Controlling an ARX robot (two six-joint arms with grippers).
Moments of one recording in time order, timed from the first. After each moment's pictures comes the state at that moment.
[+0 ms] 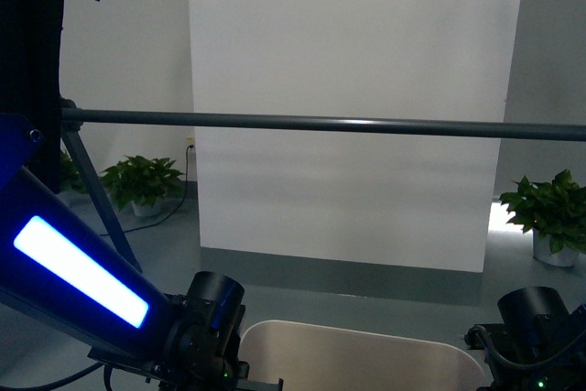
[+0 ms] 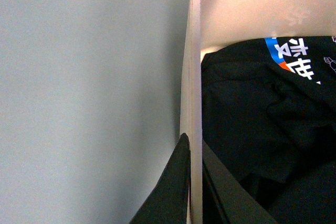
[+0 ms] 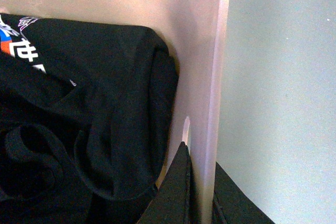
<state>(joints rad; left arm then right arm) -0.25 2.68 1.84 0.00 -0.09 -0.06 -0.01 2.52 1.51 0.07 0.04 -0.04</state>
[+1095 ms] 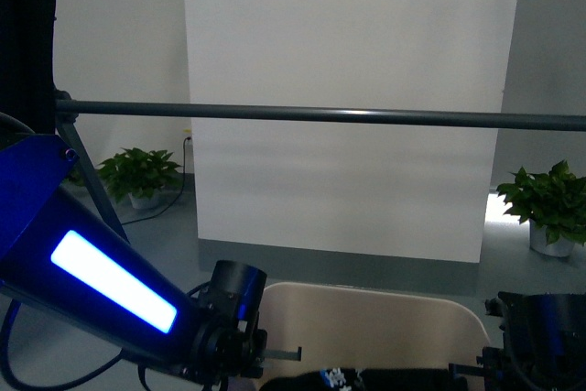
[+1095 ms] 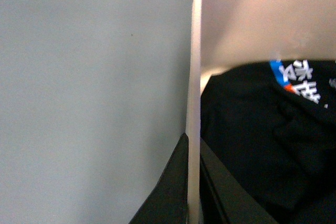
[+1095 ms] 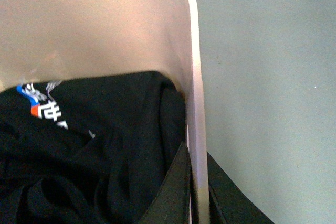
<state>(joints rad) -0.29 2.75 1.94 0.15 -0.22 -0.10 -0.04 2.59 1.47 0.54 -0.04 0.12</state>
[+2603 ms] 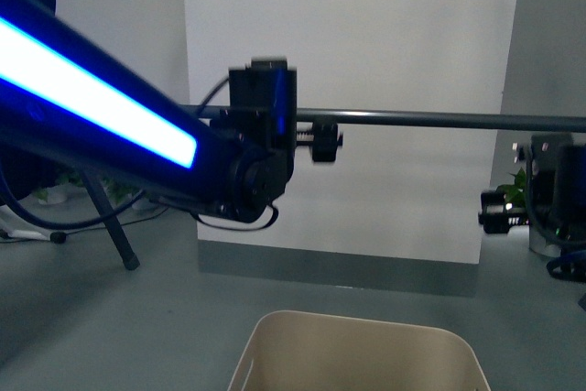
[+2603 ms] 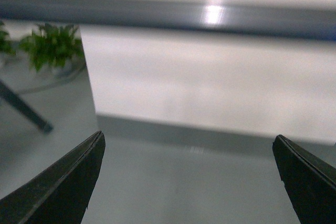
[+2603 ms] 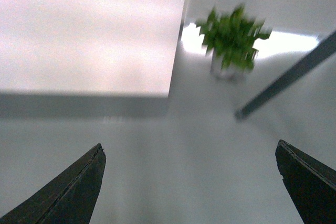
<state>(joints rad) -0.37 2.49 2.05 0.55 -0.42 0.04 -0.05 2.37 1.59 0.72 0.27 -0.14</state>
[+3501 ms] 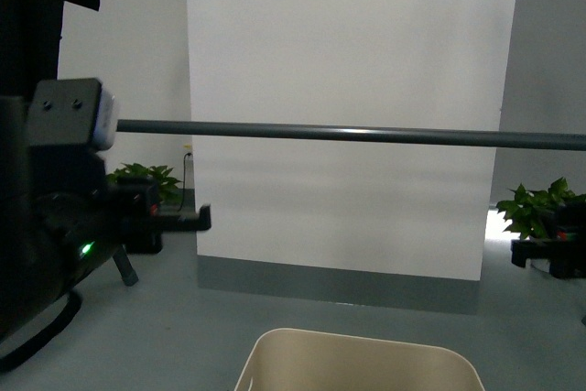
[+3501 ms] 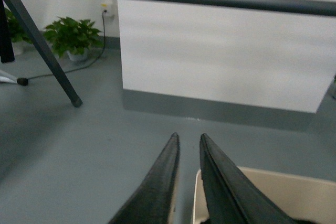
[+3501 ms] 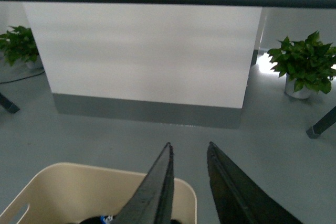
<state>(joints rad) -0.26 1.71 0.69 1.06 -0.26 0.00 0.04 1.71 0.64 1.08 0.04 -0.02</state>
